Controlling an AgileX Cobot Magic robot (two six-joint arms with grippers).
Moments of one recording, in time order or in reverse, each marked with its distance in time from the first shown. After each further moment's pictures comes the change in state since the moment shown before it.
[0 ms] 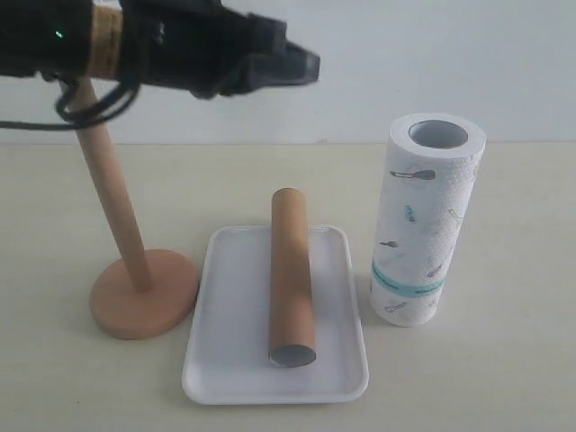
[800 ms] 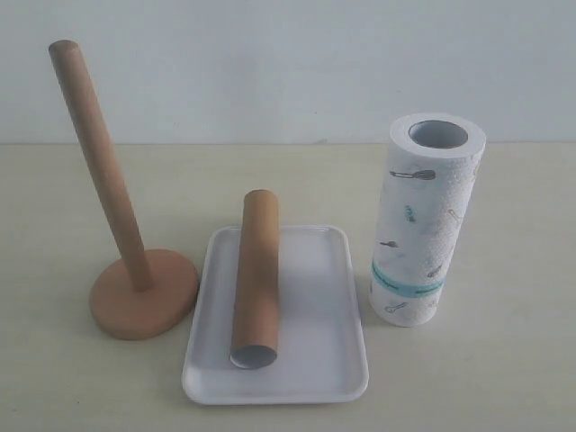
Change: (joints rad) left arm 0.000 -0.993 0.484 0.022 0.383 0.140; right arm 0.000 0.000 0.000 0.000 0.000 0.000
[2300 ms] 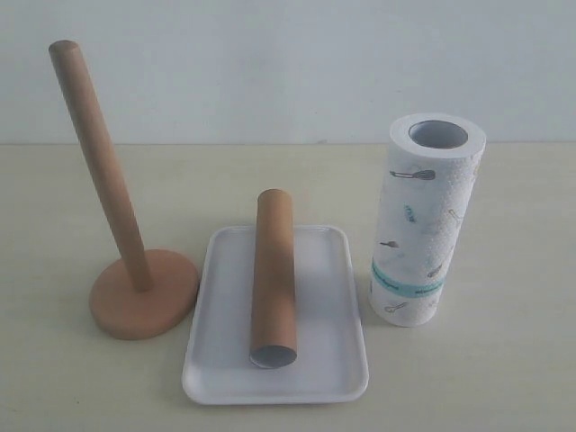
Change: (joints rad) left arm 0.277 -0.541 0.222 -0.362 0.247 -0.276; right arm 0.000 0.000 0.000 0.000 0.000 0.000
